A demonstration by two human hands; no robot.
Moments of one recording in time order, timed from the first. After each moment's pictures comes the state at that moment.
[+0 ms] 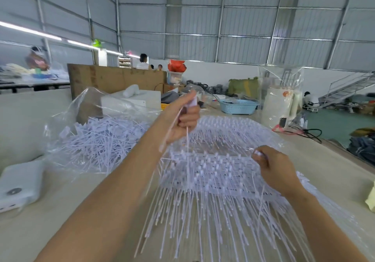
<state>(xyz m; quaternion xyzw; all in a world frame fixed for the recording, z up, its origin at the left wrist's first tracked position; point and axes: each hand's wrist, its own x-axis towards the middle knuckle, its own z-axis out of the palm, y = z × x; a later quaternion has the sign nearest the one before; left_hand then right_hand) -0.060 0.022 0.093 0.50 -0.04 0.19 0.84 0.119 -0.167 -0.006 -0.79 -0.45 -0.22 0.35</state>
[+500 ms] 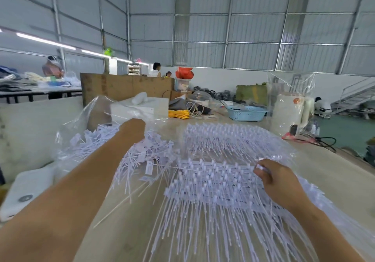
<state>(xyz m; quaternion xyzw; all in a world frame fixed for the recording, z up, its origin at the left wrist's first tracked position) -0.098 0.175 0.062 0.88 0.46 0.11 -0.03 0.112 -0.155 -0.011 -0.79 -0.48 -0.18 0.34</state>
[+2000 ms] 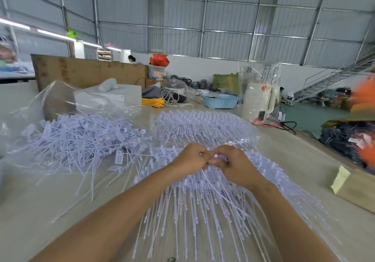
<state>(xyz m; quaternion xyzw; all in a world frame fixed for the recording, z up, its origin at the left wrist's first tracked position) -0.001 -0.030 -0.002 0.86 0.15 0.20 0.44 0.097 -0.146 -0.011 -0.75 -0.54 -0.07 0.37</state>
